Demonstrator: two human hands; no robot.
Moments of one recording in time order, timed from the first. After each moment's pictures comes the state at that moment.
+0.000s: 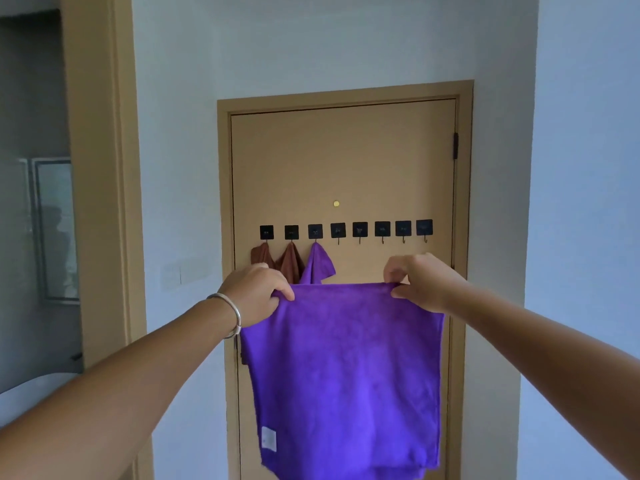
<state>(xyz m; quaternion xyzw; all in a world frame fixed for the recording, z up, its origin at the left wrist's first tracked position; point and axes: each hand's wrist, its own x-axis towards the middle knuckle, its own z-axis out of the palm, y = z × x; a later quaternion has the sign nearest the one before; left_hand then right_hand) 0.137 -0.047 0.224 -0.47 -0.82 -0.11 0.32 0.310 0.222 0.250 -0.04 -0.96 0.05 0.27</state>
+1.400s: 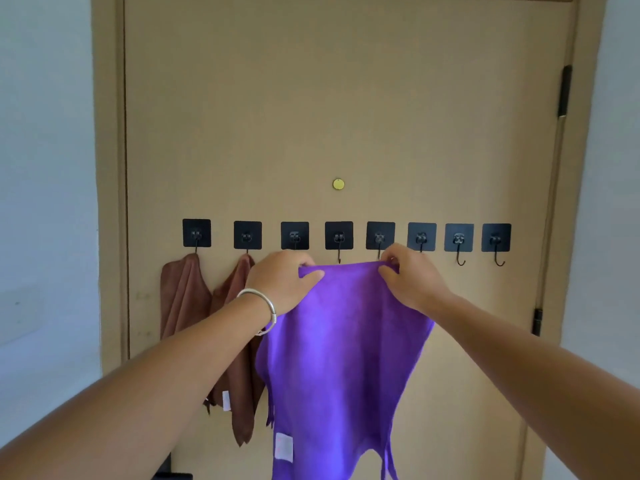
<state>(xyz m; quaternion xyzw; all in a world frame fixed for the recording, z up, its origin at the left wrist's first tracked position) -0.324 0.269 0.227 -0.43 -0.79 -0.32 0.28 -0.188 0.472 0.237 -0.16 -0.89 0.12 0.41</state>
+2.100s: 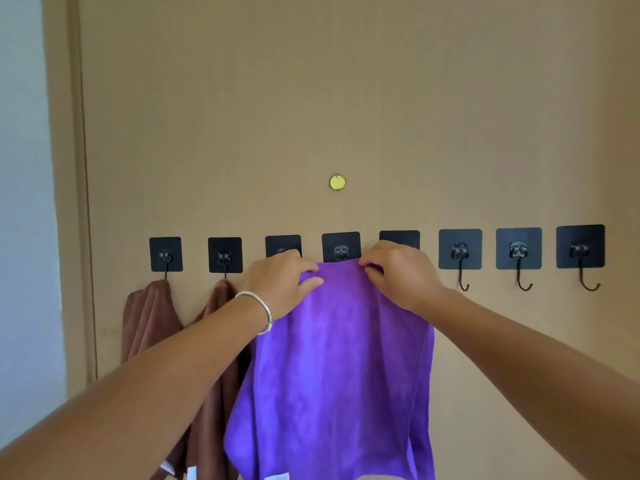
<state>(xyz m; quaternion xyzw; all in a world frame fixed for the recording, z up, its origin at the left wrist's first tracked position) -0.433 0.371 0.243 -0.42 -0.82 -0.17 0.36 -0.311 0.570 0.256 -0.01 -0.91 -0.04 0.42</state>
